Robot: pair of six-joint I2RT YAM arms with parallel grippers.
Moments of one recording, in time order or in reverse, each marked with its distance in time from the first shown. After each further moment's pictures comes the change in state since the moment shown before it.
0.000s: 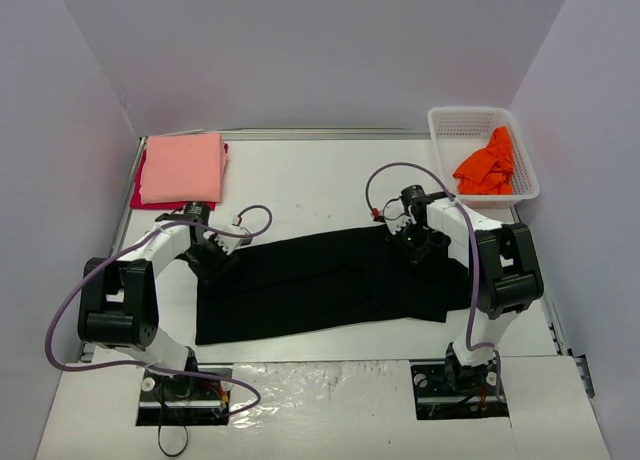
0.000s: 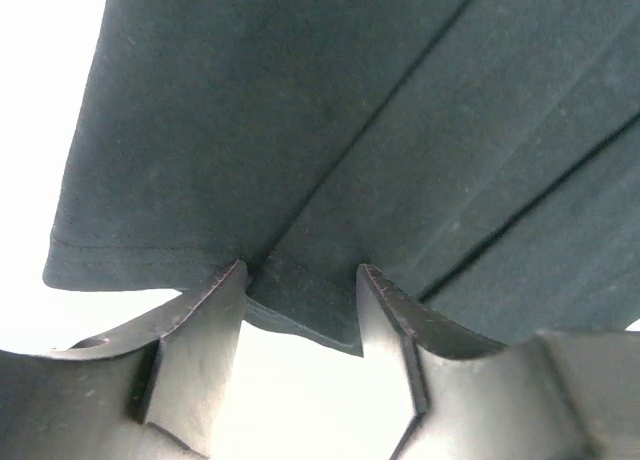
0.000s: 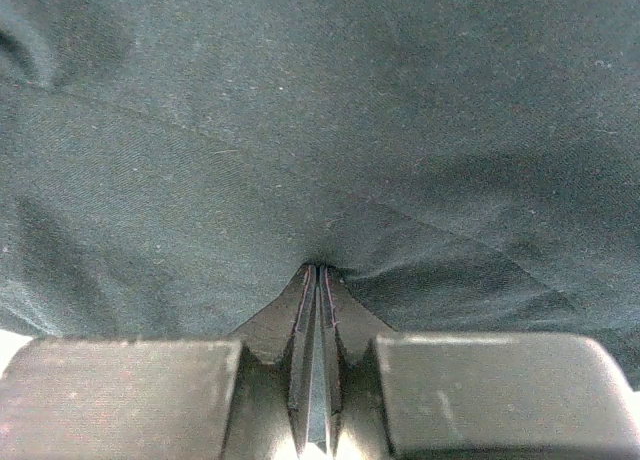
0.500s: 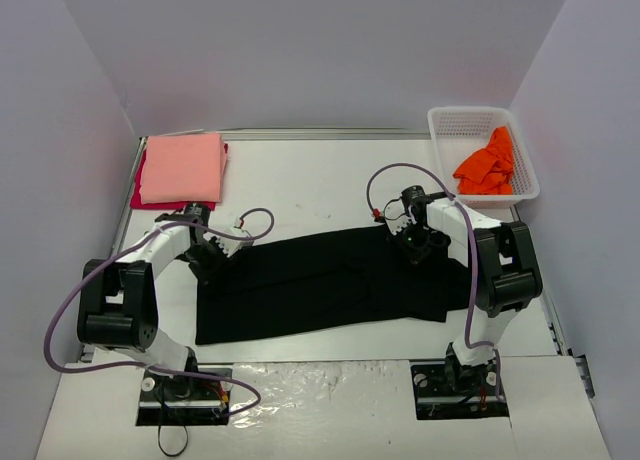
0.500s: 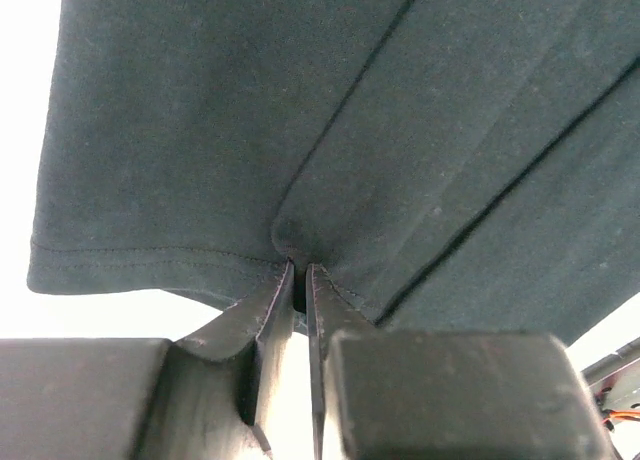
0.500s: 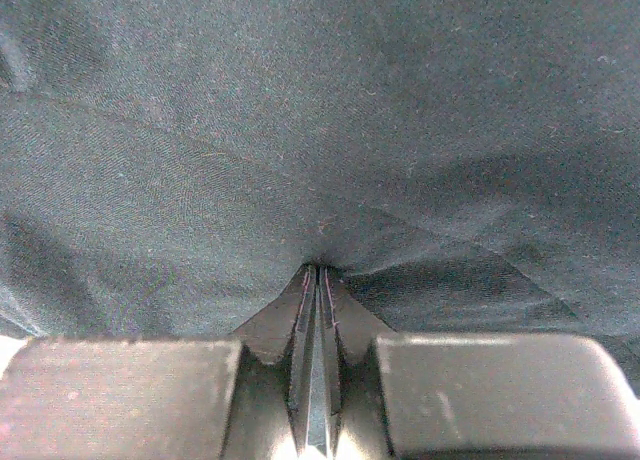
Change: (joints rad) left arm 0.007 -0.007 0.000 -0.040 0.026 0.062; right arm -0.010 0.018 0.000 0.002 0.004 0.005
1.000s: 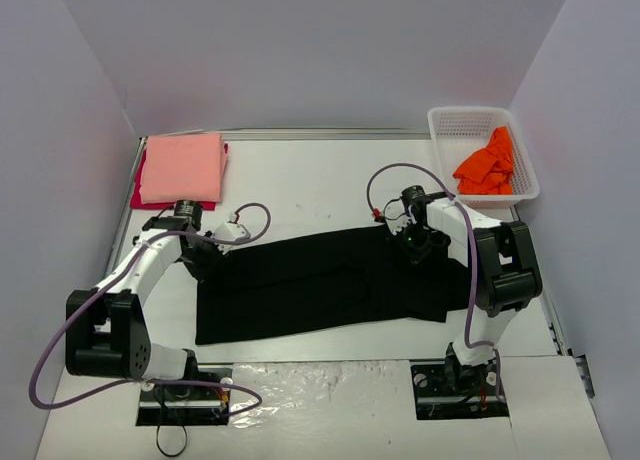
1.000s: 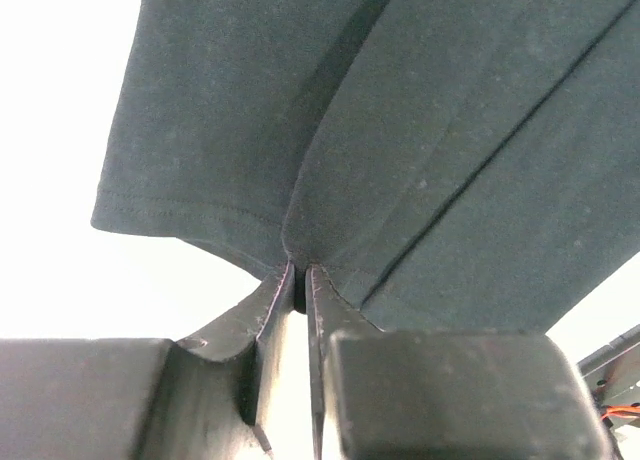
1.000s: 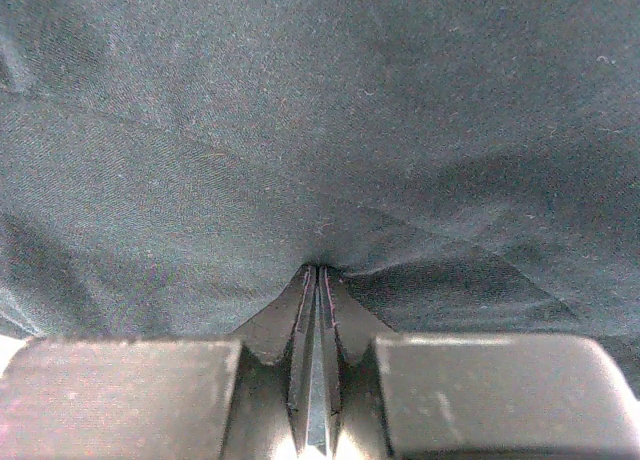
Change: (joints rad) left arm 0.004 -0.154 -0.006 -0.032 0.008 0.004; right arm -0.002 0.003 0.001 0.000 0.000 0.000
